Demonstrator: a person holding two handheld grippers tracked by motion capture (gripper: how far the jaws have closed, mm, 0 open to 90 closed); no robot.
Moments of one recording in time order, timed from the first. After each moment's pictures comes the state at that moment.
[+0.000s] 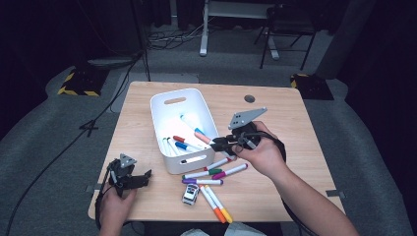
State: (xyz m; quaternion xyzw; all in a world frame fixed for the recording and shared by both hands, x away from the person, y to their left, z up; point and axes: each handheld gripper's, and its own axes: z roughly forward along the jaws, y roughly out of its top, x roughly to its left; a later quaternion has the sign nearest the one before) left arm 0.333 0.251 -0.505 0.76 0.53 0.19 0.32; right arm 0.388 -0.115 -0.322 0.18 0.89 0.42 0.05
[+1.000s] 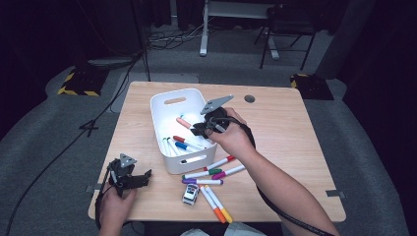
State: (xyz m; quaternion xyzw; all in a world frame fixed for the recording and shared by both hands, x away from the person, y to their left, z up) left arm 0.334 0.251 -0.505 0.76 0.53 0.19 0.31; right arm 0.445 -0.055 -0.349 0.19 0.90 0.39 0.08
